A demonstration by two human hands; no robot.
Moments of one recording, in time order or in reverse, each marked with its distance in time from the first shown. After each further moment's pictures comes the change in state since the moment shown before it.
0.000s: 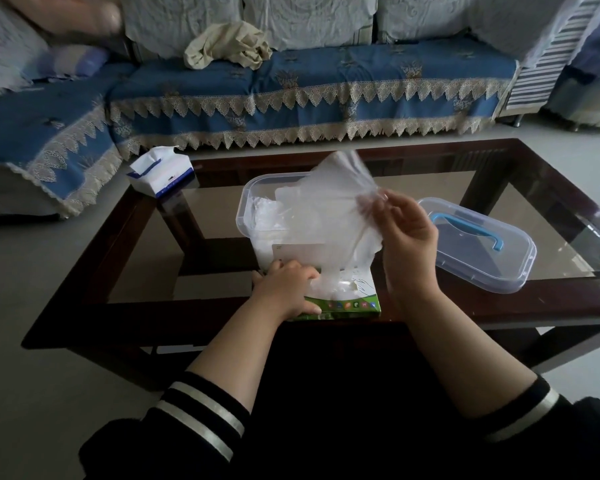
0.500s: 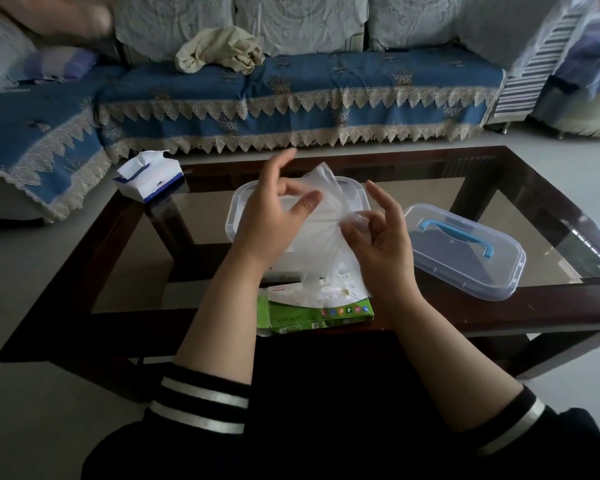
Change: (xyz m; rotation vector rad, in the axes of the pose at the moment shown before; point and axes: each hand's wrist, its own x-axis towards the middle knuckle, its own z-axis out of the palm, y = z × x) left_hand -0.004 0.021 -0.083 -0.796 0.707 0.364; right_hand -0.003 0.009 0.000 -0.282 -0.160 -0.040
